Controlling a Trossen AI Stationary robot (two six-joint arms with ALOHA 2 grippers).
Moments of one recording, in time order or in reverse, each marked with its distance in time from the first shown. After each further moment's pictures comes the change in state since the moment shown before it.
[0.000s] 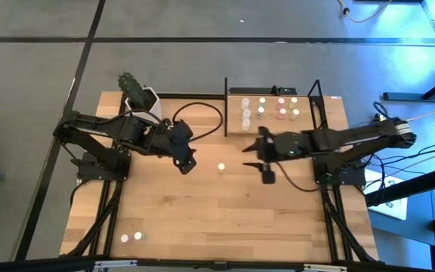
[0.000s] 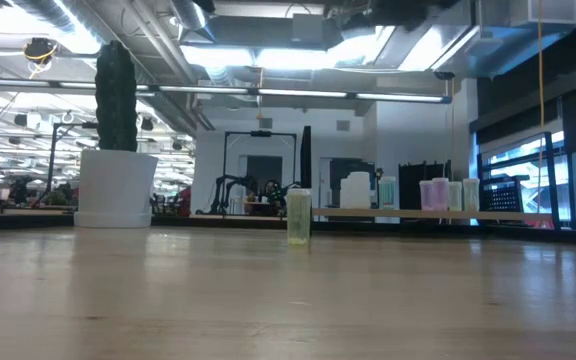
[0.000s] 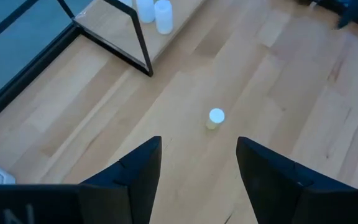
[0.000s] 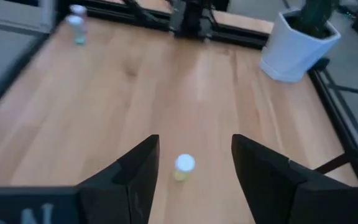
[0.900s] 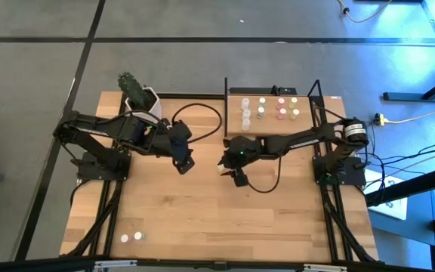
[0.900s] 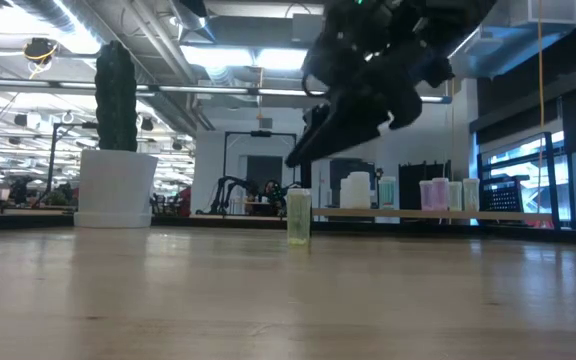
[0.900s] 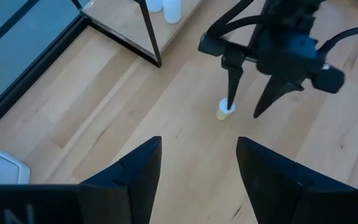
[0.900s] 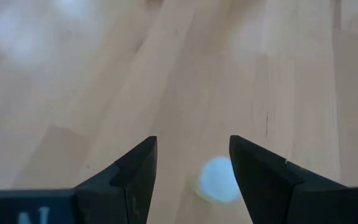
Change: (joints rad) left arm 0.001 0.000 0.000 -0.052 0.000 0.000; right arm -0.172 0.547 0.000 0.341 -0.359 -0.161
